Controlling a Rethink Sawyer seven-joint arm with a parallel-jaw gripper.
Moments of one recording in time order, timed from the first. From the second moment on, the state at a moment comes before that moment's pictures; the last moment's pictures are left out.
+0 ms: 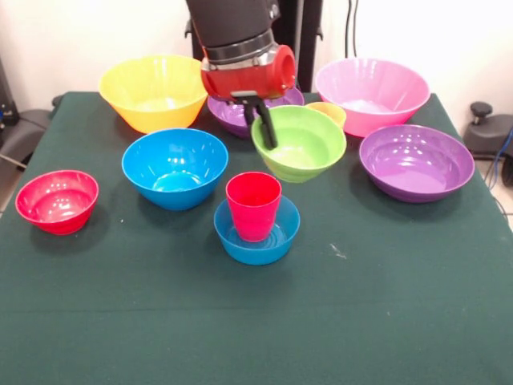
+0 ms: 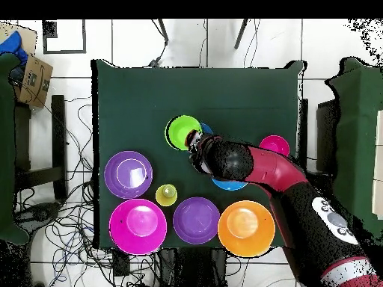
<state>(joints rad) -0.74 -0.70 0.53 1.87 -0.16 0.39 2.00</state>
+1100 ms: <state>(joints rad) -0.74 -0.68 0.55 1.88 -0.15 0.39 2.00</state>
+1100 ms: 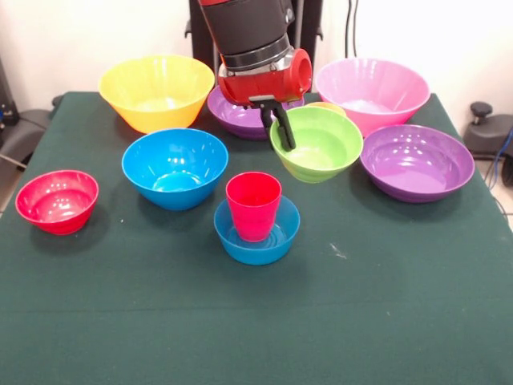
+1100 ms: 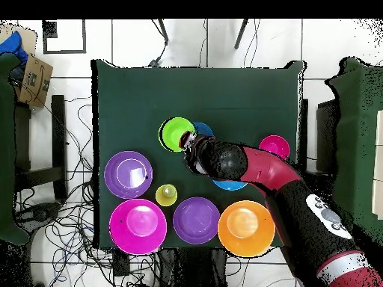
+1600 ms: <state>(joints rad) -0.74 -0.68 0.55 1.88 -0.15 0.39 2.00</state>
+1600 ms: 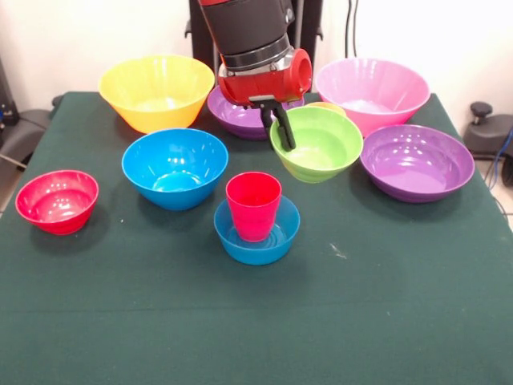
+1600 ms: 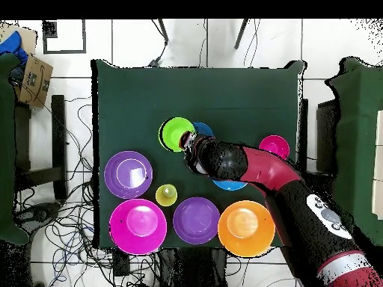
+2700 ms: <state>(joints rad) -0.75 -0.68 0.55 1.80 -0.15 0.49 2.00</state>
